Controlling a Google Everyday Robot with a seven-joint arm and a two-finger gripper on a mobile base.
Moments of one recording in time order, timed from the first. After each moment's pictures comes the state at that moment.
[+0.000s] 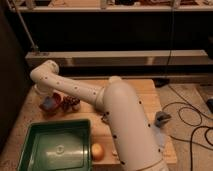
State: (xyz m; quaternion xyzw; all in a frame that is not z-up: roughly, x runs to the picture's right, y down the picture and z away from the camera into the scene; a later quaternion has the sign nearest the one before) arm -0.354 0.043 0.850 0.07 -0.33 -0.86 0.39
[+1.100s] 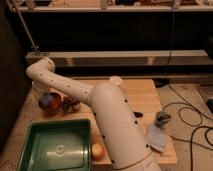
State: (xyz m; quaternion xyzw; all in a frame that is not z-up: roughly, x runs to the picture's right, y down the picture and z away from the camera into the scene) arm -0.385 0.025 0.873 0.07 -0.32 -0.86 0.40
